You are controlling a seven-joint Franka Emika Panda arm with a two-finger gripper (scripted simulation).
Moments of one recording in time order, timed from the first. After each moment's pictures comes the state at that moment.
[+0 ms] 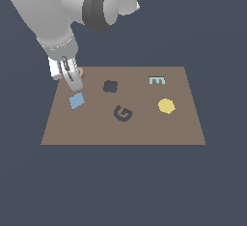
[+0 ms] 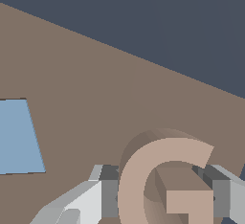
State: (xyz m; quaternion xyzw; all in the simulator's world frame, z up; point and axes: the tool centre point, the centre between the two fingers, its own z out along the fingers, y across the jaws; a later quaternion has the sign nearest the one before) arm -0.099 -0.177 0.031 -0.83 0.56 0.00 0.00
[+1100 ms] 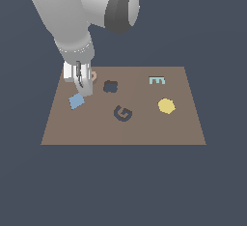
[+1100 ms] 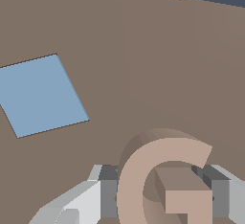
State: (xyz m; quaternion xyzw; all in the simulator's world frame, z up) arm -0.081 -0.126 0.033 -0.77 0.64 0.00 0.00
